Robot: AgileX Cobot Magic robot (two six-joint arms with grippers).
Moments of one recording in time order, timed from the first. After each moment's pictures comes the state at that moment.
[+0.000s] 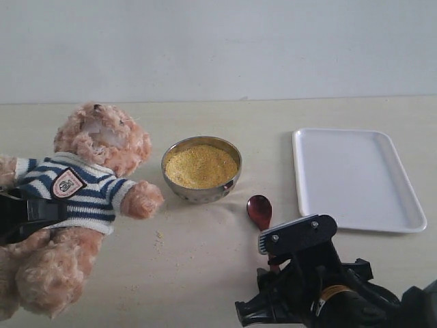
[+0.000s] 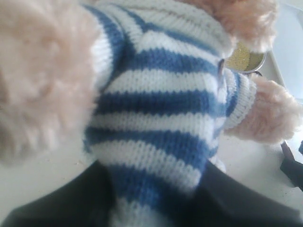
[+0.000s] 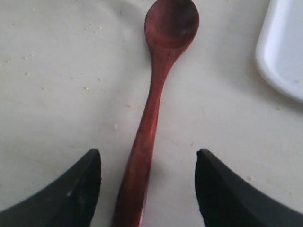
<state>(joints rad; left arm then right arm) -0.01 1.21 -0.37 -1.55 0.46 1.39 1.07 1.86 -0.40 0.83 -0.74 -0.21</state>
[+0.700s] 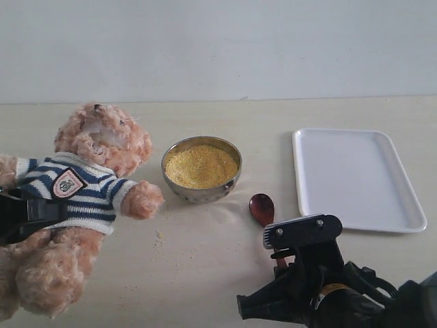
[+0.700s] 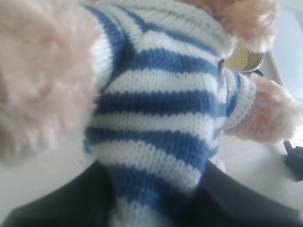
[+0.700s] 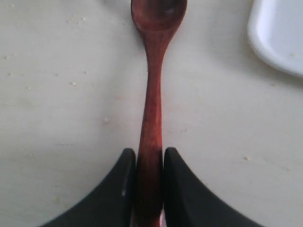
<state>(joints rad) -0.01 1.21 -0.37 -1.54 0.46 1.39 1.07 1.85 -0.43 0.96 -0.66 -0.23</state>
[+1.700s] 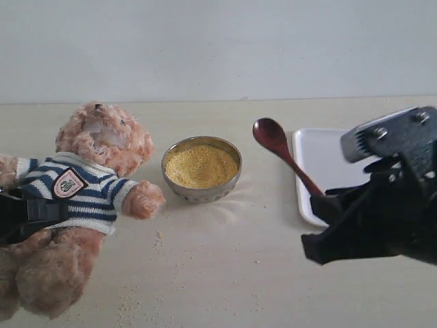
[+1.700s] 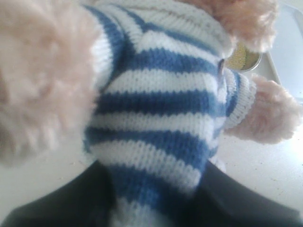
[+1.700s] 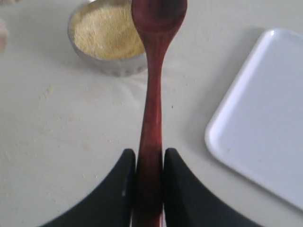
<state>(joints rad) -0.01 1.21 -0.37 -1.54 0.47 1.39 0.80 1.08 -0.42 1.66 -0.19 -1.47</state>
